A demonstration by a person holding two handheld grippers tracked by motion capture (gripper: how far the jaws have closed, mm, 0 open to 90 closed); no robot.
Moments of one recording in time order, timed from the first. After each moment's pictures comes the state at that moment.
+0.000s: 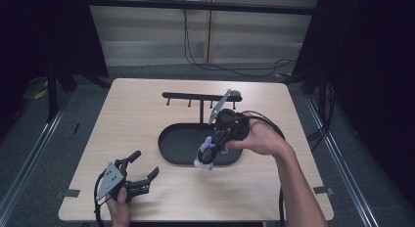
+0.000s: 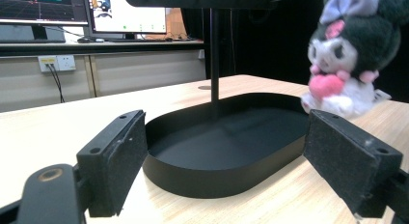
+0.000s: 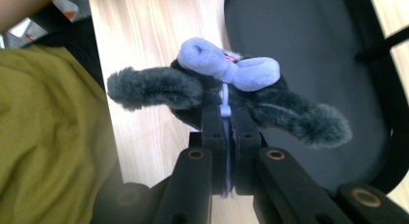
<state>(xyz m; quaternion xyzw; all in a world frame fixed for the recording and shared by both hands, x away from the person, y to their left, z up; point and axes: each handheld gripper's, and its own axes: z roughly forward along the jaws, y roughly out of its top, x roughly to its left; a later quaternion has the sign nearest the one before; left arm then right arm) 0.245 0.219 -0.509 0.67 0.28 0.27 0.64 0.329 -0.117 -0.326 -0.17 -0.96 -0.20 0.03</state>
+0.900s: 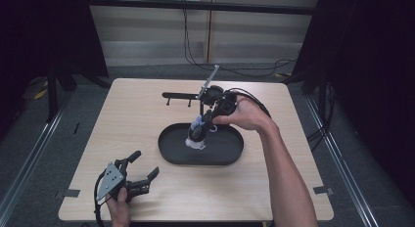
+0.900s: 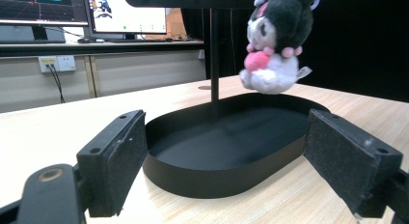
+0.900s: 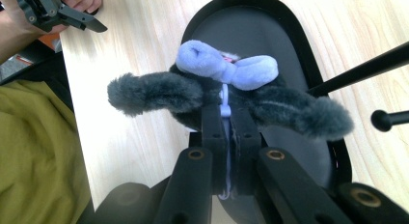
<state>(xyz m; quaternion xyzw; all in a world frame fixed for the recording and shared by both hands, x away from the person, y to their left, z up) 0.245 0.219 -0.510 0.66 0.28 0.27 0.64 0.387 -0.095 -0.311 -0.20 -0.96 -0.20 0.02</state>
